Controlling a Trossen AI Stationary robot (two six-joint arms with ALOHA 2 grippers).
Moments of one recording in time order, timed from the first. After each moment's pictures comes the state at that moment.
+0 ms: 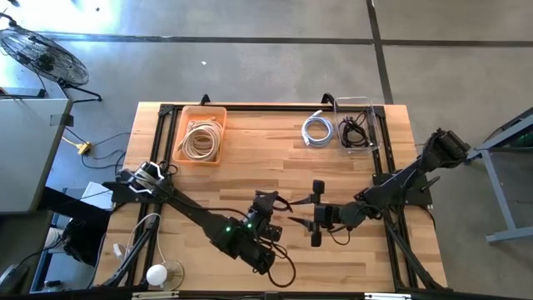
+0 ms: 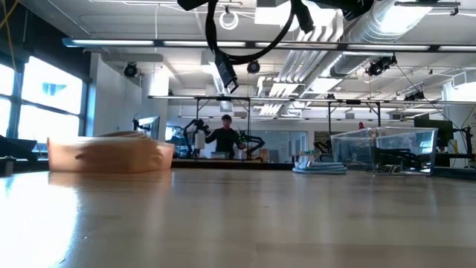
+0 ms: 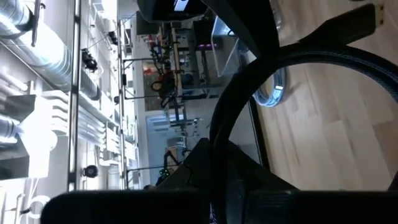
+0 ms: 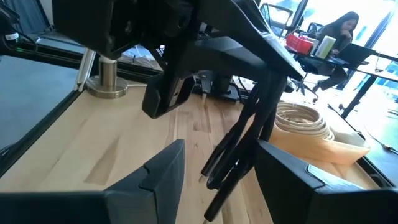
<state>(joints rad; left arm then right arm) -0.55 2.01 1.77 -0.75 -1.41 0.53 0.56 1.42 0.72 0.49 0.64 -0.09</state>
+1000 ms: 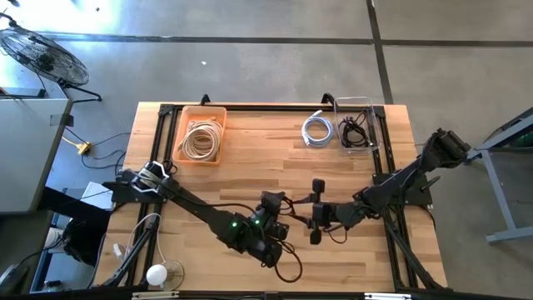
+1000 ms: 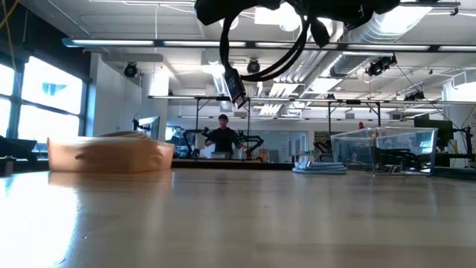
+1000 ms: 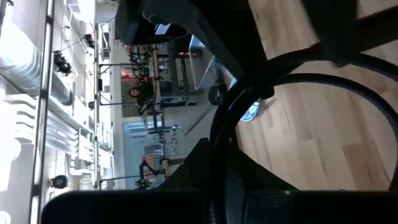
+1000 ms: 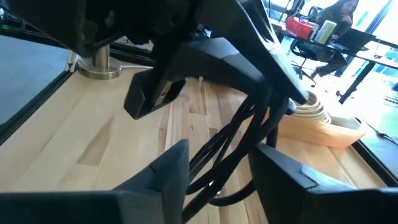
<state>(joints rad) -0.51 2.04 1.77 -0.62 -1.28 0.58 0.53 1.42 0.72 0.42 0.64 -0.06</state>
